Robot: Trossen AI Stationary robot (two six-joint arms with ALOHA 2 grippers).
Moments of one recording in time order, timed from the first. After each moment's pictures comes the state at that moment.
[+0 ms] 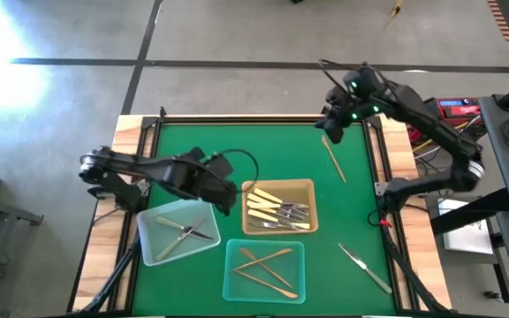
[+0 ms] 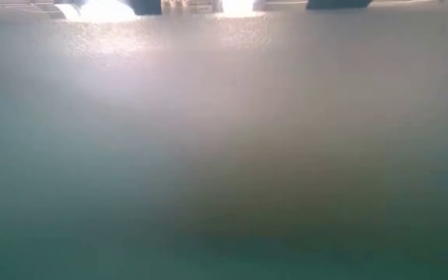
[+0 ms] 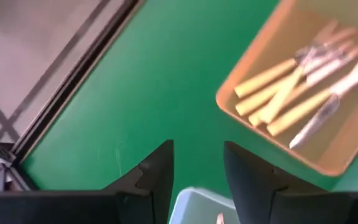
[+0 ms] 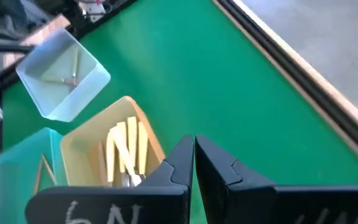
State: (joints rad) left arm -0.23 1.66 1.80 -1.48 -0.56 -0.78; right arm -0.71 1.27 1.43 -0.97 -0.45 0.01
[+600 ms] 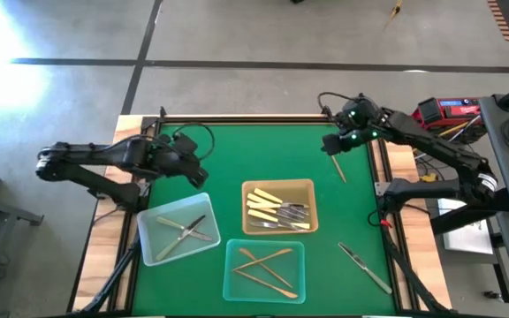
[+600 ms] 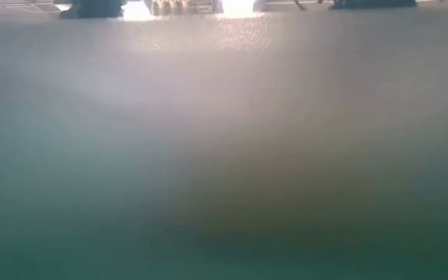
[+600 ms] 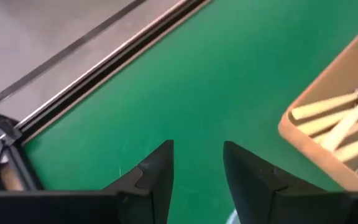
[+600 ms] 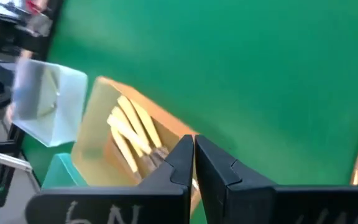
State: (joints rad) left arm -0.05 1.18 1.23 -1.17 -0.59 -0.74; right arm -0.69 1.09 1.00 -0.82 -0.42 0.55
